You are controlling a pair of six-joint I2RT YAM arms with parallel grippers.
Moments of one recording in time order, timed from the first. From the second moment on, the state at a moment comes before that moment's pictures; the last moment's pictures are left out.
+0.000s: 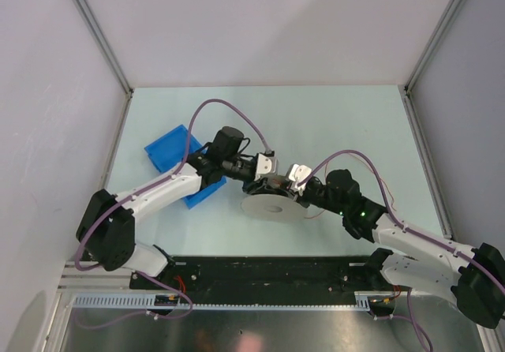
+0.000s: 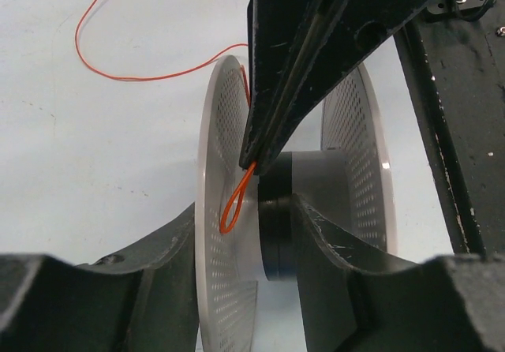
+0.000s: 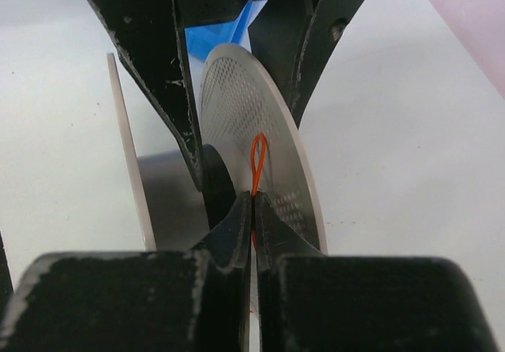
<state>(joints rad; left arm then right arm) -0.69 1.45 1.01 -0.25 0.83 0.68 0.80 0.96 0.52 0.21 -0.23 -0.35</state>
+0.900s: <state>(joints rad) -0.70 1.48 1.02 -0.20 0.81 0.68 0.81 0.96 0.49 0.24 -0.23 -0.37</state>
